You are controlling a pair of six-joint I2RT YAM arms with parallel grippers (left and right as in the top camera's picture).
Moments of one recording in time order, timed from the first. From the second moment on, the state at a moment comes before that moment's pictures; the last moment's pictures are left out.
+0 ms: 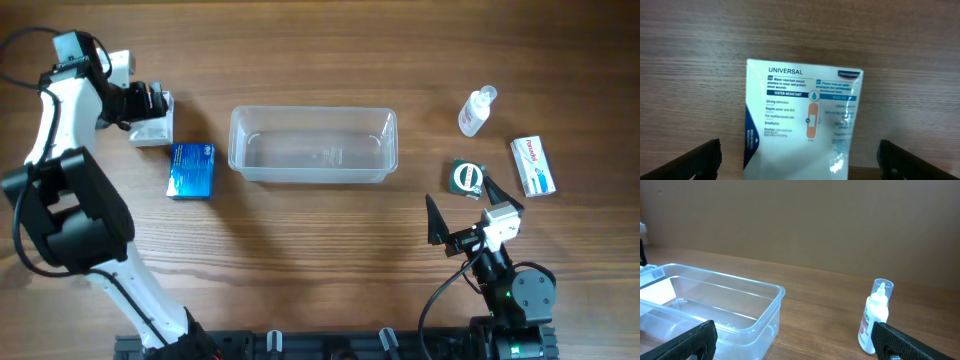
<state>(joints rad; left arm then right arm) 0.32 2.12 1.65 -0.77 0.17 0.16 0.06 0.01 0.01 0.02 -0.22 -0.05</state>
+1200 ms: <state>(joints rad) 0.30 2.23 1.66 -0.69 0.18 0.16 0.06 0.01 0.01 0.02 -0.22 -0.05</state>
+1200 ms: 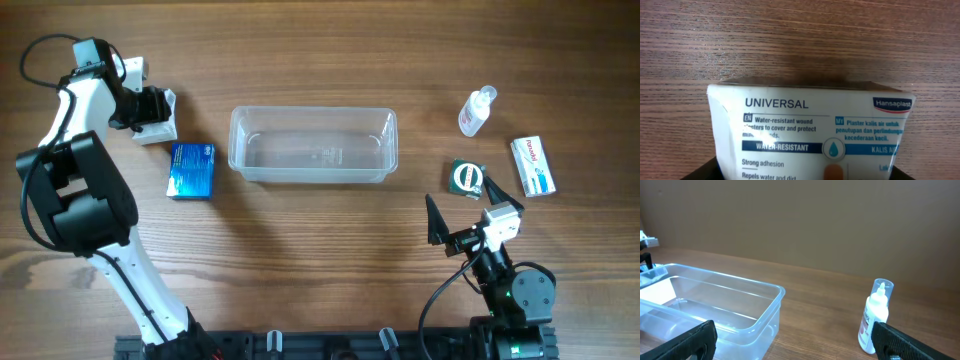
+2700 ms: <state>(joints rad) -0.26 1.77 1.66 -1.11 0.12 -0.22 0.06 0.01 0.01 0.02 -0.22 -0.05</state>
